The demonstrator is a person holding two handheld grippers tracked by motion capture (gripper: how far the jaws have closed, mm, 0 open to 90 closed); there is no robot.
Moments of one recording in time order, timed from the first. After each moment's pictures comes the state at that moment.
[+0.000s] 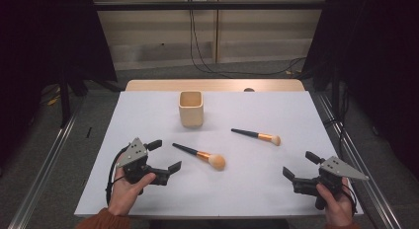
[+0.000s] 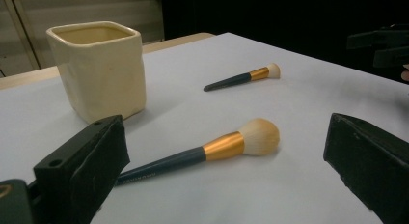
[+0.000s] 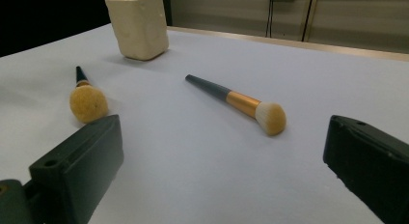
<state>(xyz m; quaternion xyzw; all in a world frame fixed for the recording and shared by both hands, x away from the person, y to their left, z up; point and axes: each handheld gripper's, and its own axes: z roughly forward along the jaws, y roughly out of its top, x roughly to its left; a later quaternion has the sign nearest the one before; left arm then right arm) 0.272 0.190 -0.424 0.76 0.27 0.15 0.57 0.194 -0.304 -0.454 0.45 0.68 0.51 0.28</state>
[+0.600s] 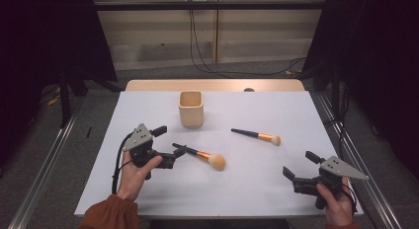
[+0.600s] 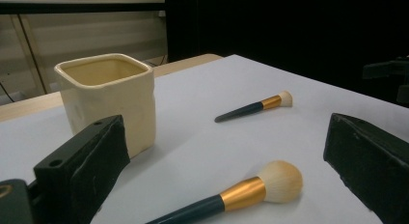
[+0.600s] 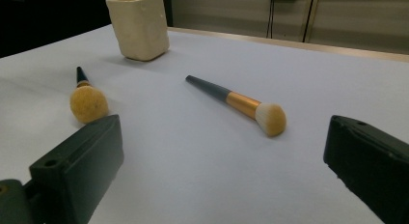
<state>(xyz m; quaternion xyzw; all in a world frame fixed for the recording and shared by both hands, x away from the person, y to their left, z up) 0.307 0.174 -0.417 0.74 0.27 0.15 0.59 0.194 -0.304 -0.454 0.45 0.67 0.51 0.28</state>
